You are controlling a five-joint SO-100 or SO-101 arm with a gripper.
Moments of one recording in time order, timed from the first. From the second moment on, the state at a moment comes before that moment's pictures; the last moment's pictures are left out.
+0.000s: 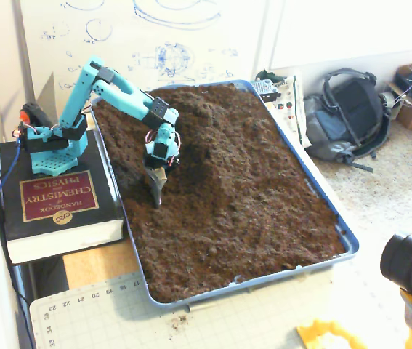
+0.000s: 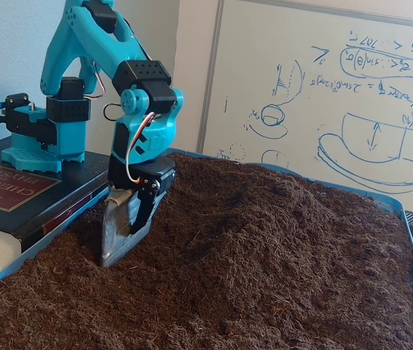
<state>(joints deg) 30.5 64.4 98.3 59.8 -31.5</state>
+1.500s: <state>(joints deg) 20.4 60.9 73.7 58.3 -31.5</state>
